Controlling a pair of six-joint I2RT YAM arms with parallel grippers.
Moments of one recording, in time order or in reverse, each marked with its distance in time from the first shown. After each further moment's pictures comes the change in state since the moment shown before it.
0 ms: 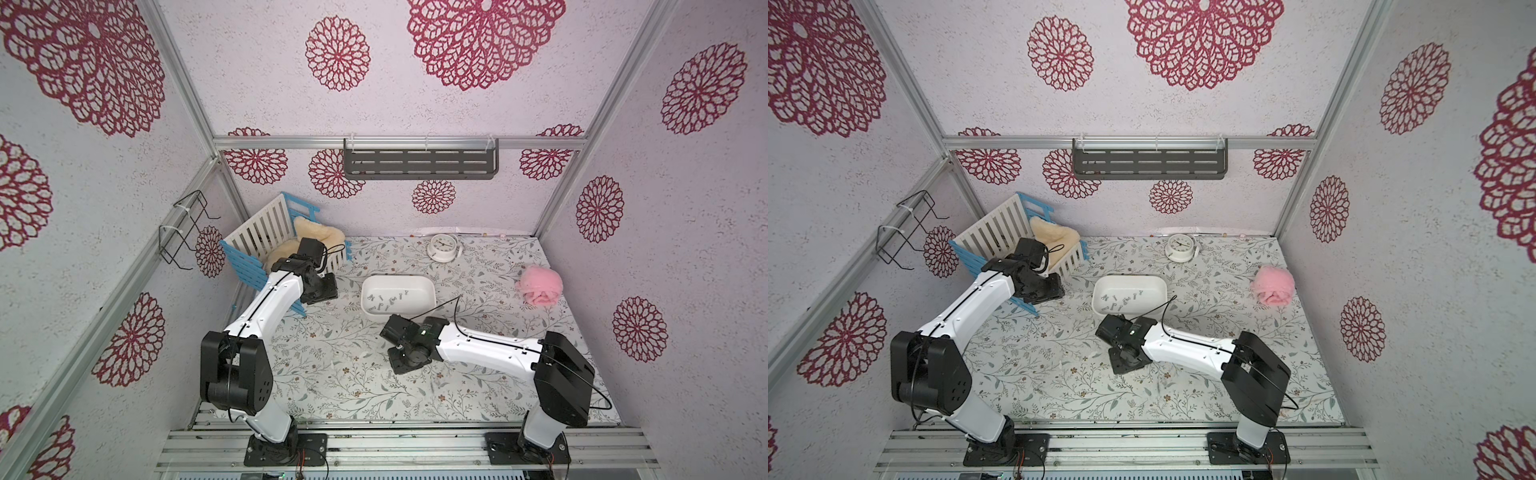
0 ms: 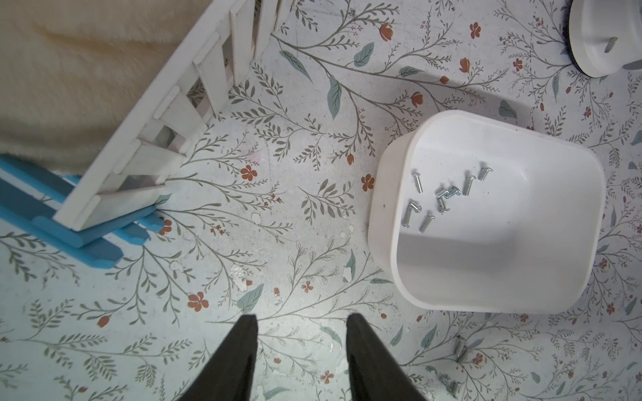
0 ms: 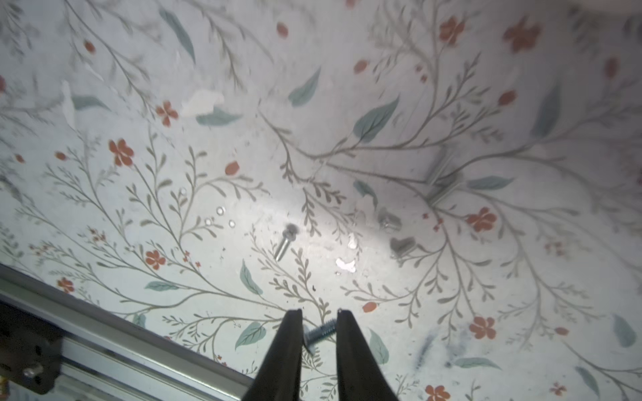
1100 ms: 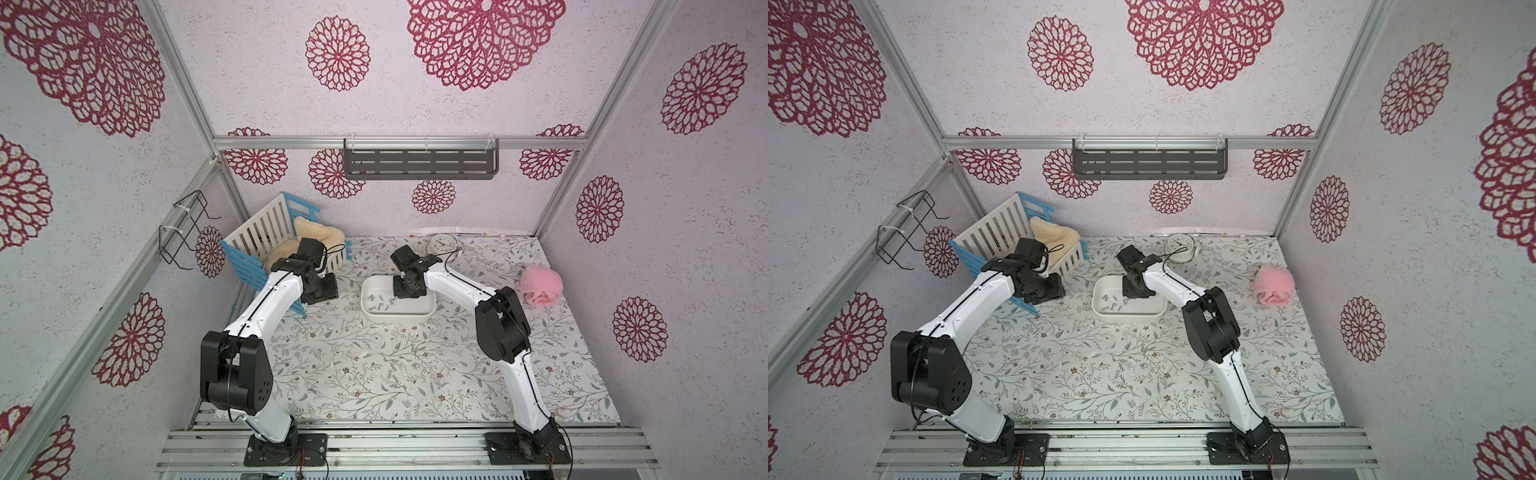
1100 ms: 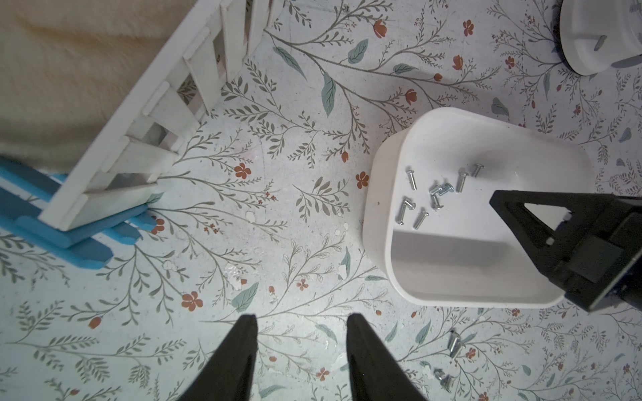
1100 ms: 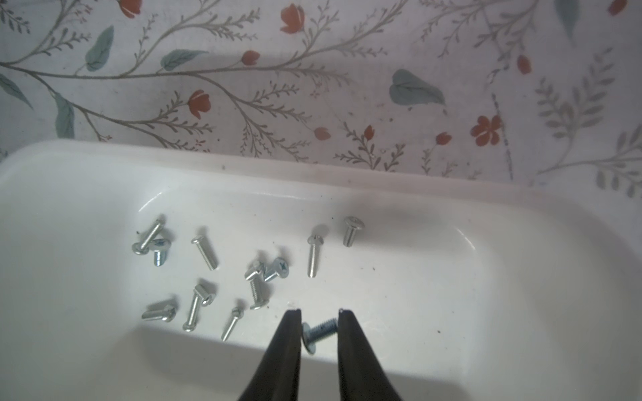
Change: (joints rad) left arm 0.002 0.000 0.000 0.000 0.020 0.000; right arm -0.387 0.575 0.668 0.000 0.037 -0.146
